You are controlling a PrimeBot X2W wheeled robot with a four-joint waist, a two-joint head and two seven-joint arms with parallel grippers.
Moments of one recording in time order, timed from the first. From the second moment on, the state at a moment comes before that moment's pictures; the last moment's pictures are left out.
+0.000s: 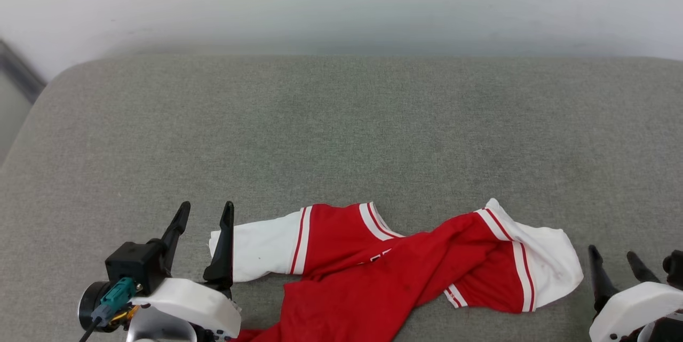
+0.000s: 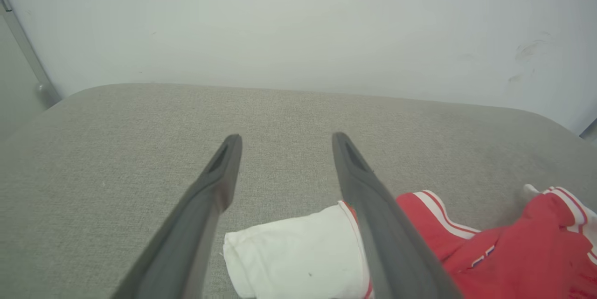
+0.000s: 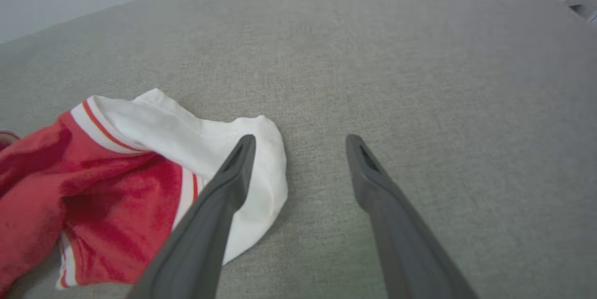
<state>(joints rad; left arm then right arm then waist) -0.06 0.45 -0.41 -0.11 -0.60 0.30 -0.15 0.01 -0.06 -0.26 0.14 0.19 0.13 0.22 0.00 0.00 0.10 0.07</state>
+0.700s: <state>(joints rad) -0.01 0.58 -0.38 -0.07 -0.70 0.27 0.04 0.11 -0.05 -0.05 -0.19 0.15 0.13 0.03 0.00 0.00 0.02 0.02</state>
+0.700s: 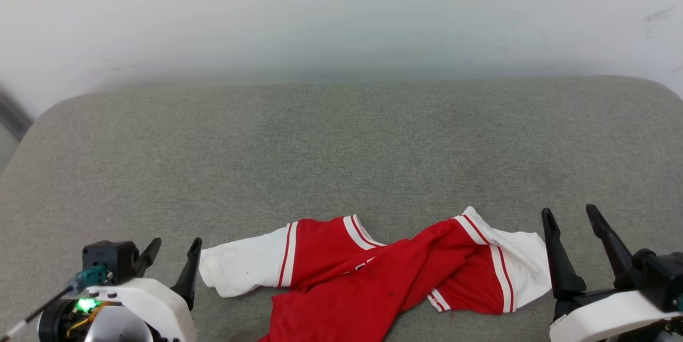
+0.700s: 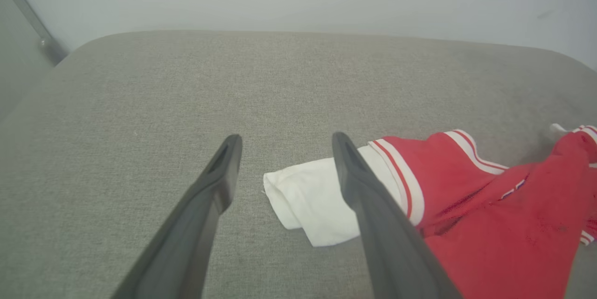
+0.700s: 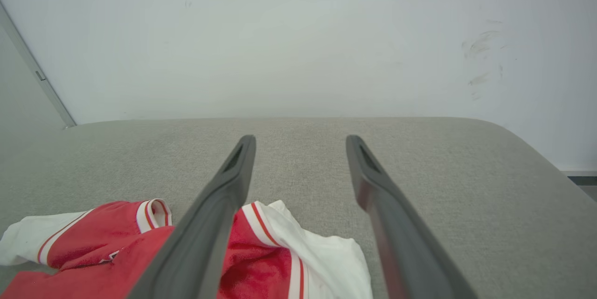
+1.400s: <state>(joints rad) -0.27 0.71 -0.46 0.23 -0.97 0.12 0.73 0.07 -0.05 -0.01 -0.18 0.22 0.13 -0.01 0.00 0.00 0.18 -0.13</state>
